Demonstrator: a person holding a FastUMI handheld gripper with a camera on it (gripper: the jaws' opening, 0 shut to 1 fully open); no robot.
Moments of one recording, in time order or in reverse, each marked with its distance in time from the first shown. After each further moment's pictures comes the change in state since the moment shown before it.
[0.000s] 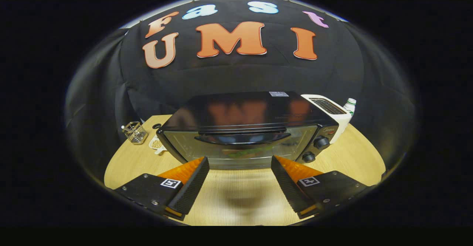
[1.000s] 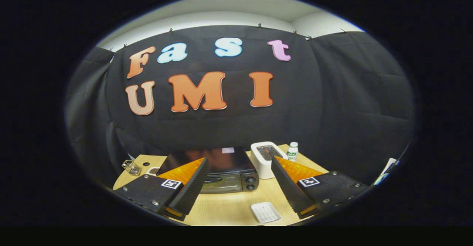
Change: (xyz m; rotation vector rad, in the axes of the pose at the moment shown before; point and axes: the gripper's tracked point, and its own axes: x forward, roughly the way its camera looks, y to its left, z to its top) arm -0.165 -0.125 0.159 0.097 -0.375 -0.180
